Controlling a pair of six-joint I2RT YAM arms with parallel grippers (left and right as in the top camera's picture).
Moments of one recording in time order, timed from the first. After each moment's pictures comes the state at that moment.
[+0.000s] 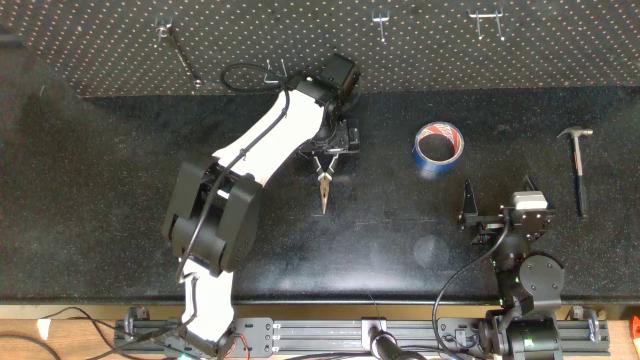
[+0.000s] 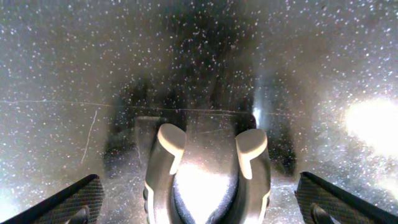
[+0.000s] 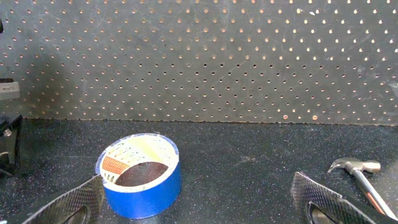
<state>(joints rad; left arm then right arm) -0.49 2.11 1.59 -0.98 -0.02 -0.57 0.05 0.07 0.01 -0.07 0.01 0.00</state>
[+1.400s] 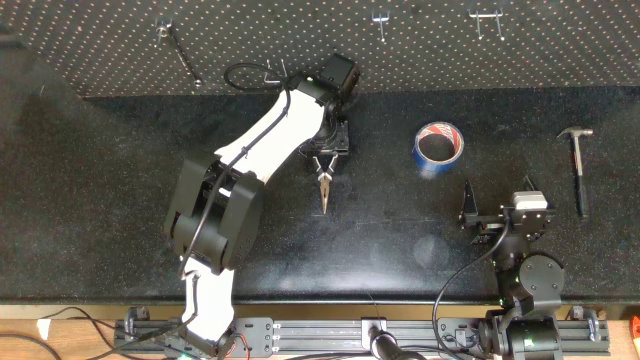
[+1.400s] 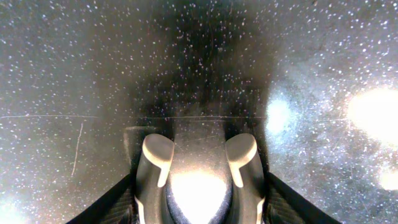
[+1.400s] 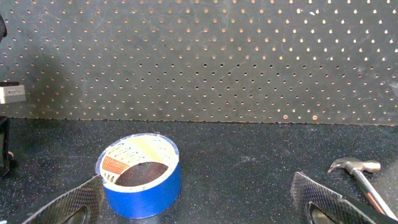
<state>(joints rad) -0.49 2.12 1.59 -0.97 0.00 -0.52 0.05 0.07 0.01 -0.07 0.01 0.00</state>
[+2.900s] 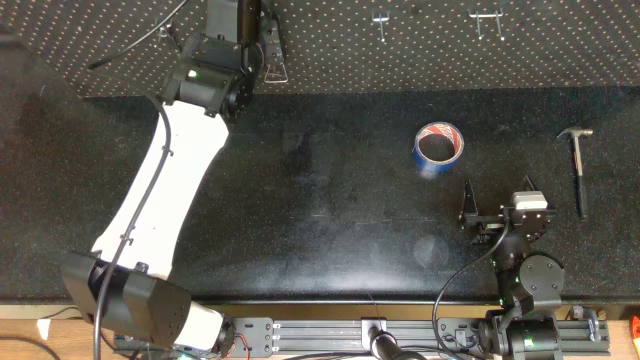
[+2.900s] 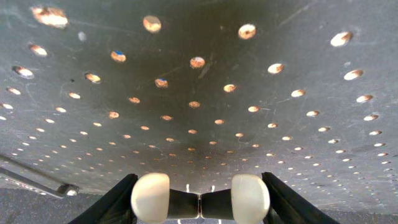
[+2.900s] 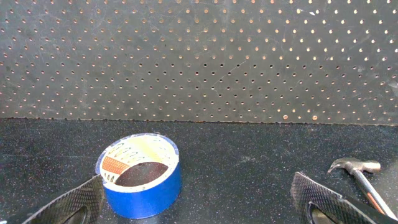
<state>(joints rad) -0.27 1.69 1.60 -0.58 -0.23 -0.28 0.05 0.07 0.01 -0.07 0.01 0.00</state>
